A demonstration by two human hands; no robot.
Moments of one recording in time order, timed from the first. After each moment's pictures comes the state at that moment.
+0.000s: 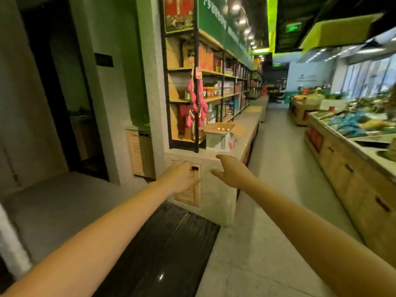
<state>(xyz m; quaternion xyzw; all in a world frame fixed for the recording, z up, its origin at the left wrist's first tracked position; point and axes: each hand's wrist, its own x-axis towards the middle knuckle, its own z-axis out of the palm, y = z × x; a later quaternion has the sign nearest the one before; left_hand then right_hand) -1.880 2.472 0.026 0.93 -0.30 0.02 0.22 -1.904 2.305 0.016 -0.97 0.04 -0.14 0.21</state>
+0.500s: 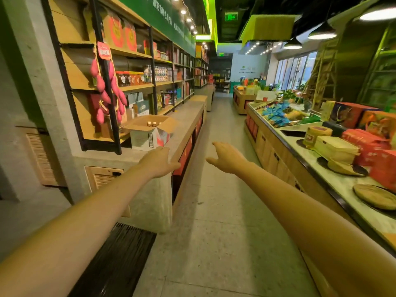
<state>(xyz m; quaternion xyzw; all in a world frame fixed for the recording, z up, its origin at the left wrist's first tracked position) -1.740 2.089 0.014 0.93 -0.31 0.01 0.18 -1.840 1.916 0.024 -0.97 0.17 -0.12 0.10</state>
